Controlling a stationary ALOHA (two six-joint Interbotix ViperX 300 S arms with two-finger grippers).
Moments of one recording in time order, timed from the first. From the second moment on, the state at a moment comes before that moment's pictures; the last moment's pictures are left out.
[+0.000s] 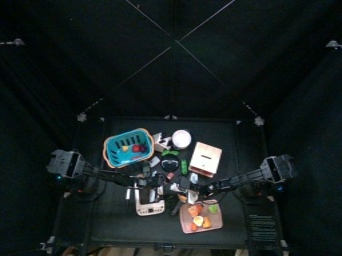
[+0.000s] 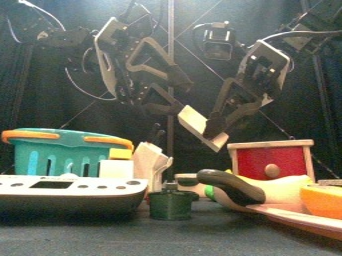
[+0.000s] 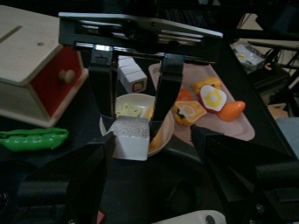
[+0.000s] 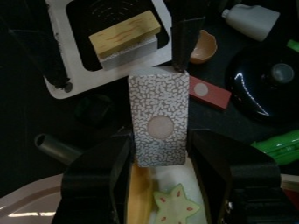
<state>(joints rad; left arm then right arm) -0.13 0.02 0.74 -0.10 -0.42 0.00 0.18 -0.06 0.75 -1.34 0.23 1.61</state>
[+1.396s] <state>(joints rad) -0.08 0.06 0.73 -0.08 -0.42 0.01 0.19 -0.06 0.74 -1.35 0.23 1.61</state>
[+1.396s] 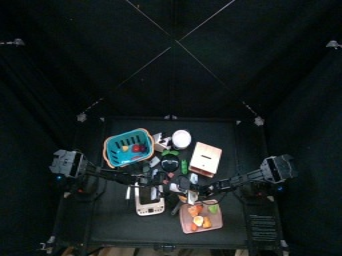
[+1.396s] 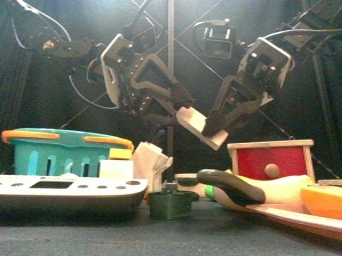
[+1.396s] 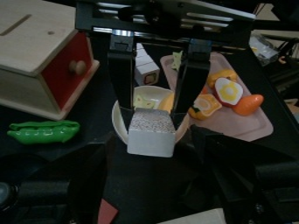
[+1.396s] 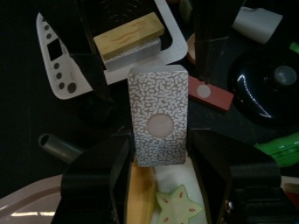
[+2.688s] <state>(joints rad) -0.08 0.08 0.70 -0.08 -0.42 0.01 0.19 -0.06 0.74 -1.34 0.23 1.60</state>
